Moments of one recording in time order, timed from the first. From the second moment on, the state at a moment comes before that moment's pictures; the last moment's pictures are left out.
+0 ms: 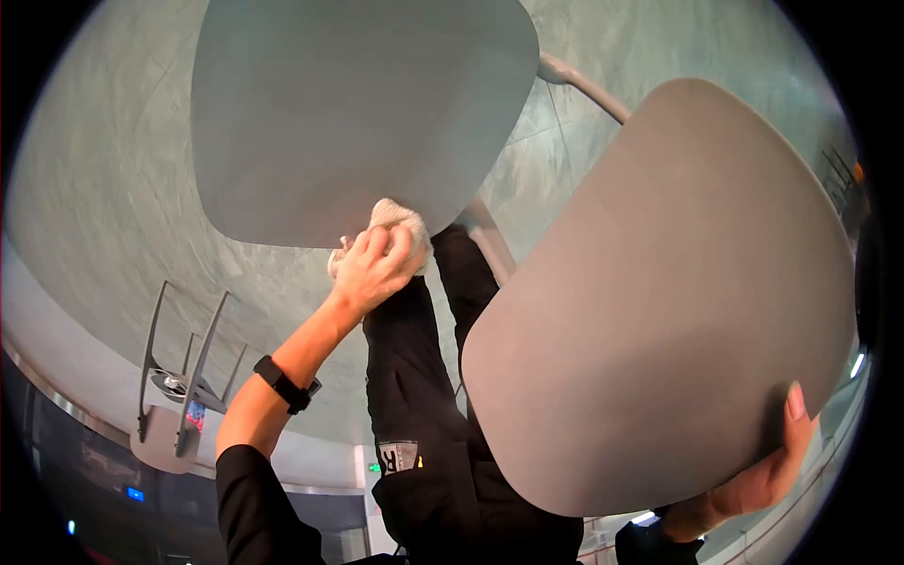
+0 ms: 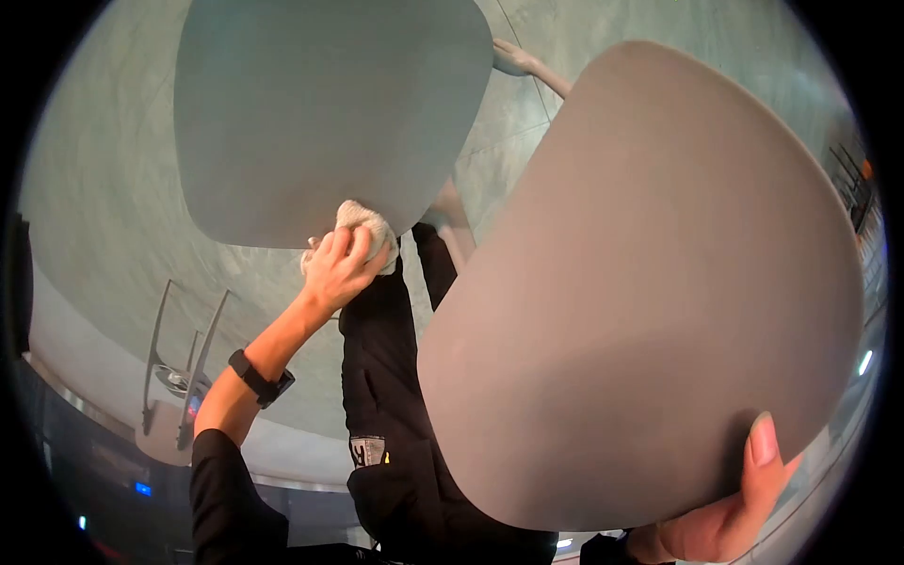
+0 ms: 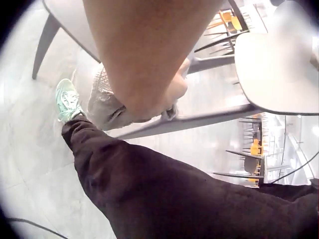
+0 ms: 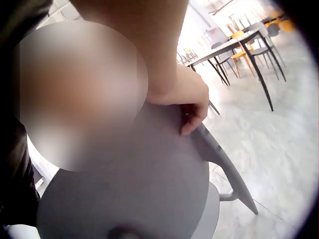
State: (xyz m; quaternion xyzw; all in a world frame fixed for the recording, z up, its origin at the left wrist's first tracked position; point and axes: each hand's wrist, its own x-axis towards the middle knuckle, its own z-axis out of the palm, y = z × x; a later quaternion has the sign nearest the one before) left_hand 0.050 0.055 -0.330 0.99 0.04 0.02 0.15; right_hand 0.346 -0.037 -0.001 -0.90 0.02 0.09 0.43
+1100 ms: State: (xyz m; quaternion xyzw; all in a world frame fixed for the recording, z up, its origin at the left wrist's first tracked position) left_hand 0.138 0.059 -0.312 0.97 0.05 -0.09 0.23; right_hand 0.374 0.019 -0.007 -0.93 0.19 0.06 0.30
